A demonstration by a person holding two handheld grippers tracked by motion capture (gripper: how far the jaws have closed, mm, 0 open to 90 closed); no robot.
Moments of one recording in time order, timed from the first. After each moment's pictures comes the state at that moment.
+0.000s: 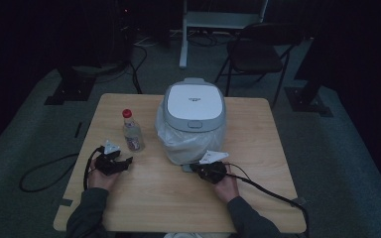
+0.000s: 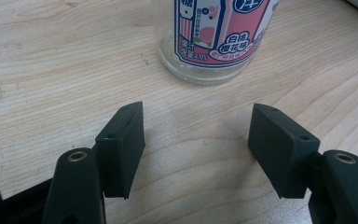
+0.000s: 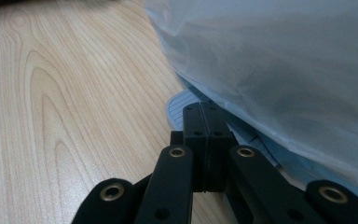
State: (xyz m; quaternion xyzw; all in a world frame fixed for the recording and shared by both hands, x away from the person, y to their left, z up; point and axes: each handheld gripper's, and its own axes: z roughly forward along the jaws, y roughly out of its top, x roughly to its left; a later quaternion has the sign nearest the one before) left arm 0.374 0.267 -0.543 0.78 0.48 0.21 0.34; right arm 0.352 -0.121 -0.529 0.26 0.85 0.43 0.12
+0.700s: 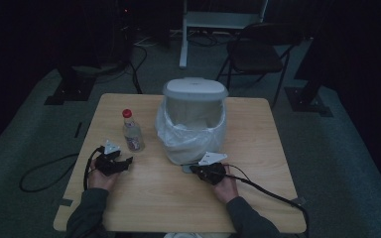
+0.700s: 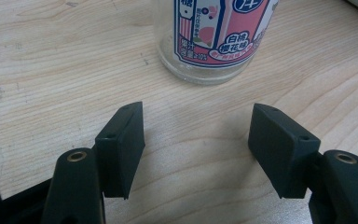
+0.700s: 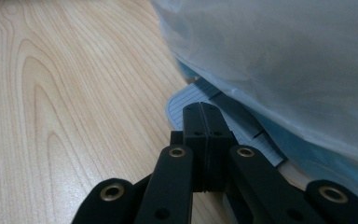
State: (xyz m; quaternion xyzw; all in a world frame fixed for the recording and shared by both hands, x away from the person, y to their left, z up) left arm 0.374 0.267 -0.543 0.78 0.48 0.21 0.34; right arm 0.352 -0.119 -0.537 0.26 0.86 0.42 0.12
